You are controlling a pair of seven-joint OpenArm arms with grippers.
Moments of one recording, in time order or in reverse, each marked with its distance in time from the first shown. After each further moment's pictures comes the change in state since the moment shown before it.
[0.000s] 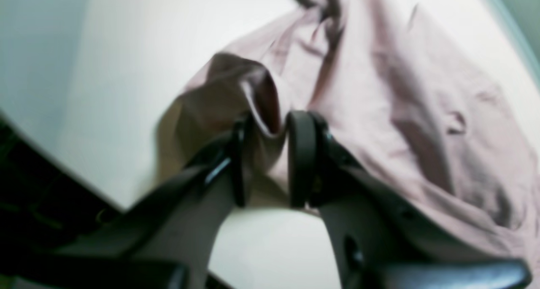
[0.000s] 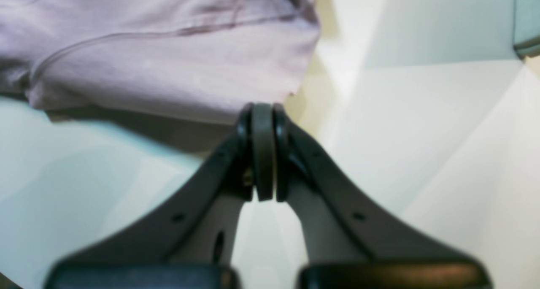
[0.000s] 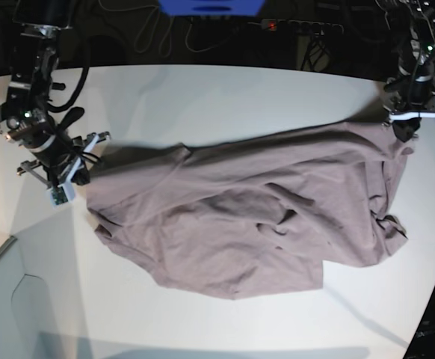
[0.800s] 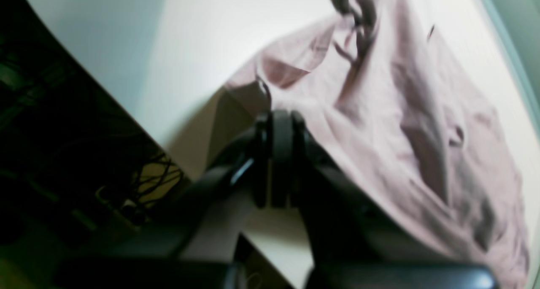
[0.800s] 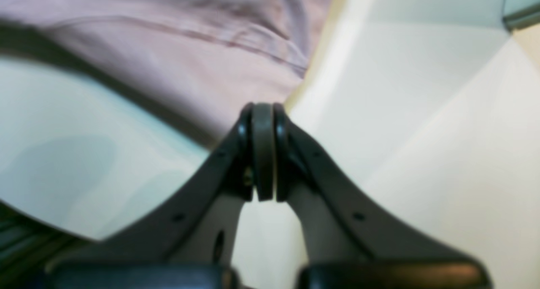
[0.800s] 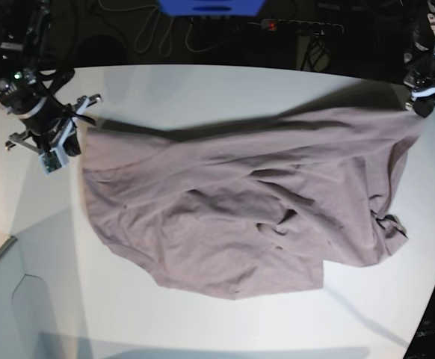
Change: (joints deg) left arm 7.3 0.0 -6.4 3.2 -10.6 0.0 -0.2; right arm -11.6 0.0 4.2 12.6 -0.1 4.5 0.2
